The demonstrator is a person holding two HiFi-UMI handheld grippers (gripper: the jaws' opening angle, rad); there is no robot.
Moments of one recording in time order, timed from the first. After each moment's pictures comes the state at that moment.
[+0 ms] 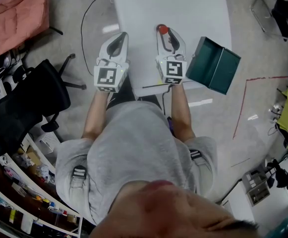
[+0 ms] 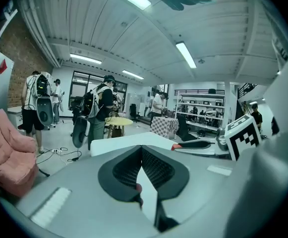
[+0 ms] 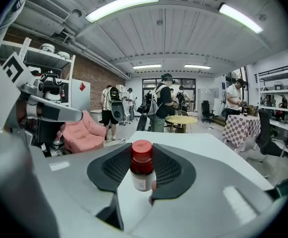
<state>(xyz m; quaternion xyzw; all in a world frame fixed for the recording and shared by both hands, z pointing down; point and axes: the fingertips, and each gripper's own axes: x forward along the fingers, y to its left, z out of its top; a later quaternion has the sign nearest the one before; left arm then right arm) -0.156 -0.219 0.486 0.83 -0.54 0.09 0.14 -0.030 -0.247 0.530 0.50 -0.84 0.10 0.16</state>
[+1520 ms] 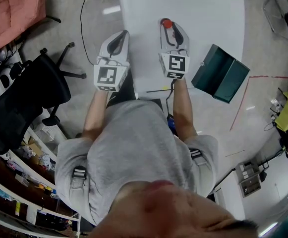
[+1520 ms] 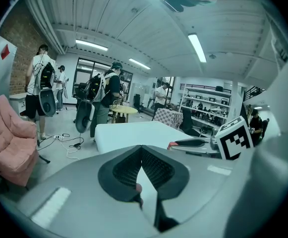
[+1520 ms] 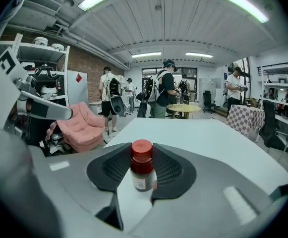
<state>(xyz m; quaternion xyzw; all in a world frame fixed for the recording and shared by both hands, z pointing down) -0.188 -0.266 0.558 0.81 -0.54 0.11 0.20 -0.056 -0.309 0.607 0.49 -0.84 0.13 0.20</state>
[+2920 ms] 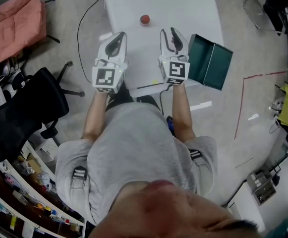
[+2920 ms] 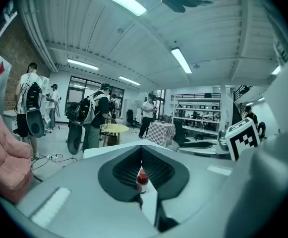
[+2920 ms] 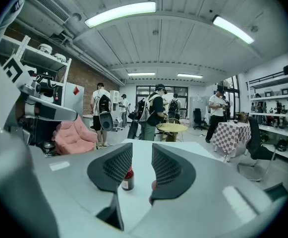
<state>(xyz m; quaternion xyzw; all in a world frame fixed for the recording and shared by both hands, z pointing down) -0.127 -0.213 0.451 0.84 -0.53 0.06 0.11 0.019 -0.240 0.491 0.54 -0.83 0.07 0.13</state>
